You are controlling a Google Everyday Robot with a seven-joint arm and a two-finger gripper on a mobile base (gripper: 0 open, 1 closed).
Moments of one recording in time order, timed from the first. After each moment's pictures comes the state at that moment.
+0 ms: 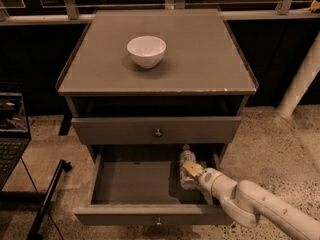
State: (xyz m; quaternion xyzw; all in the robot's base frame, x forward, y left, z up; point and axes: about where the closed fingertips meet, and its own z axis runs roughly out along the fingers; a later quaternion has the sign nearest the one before) arm 0.565 -0.149 0.471 0.19 0.83 0.39 0.36
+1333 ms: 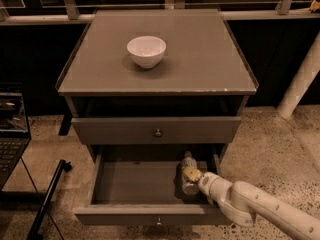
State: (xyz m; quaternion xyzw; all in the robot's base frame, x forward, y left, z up) arm 0.566 -0.159 0.424 0.18 0.86 0.33 0.34
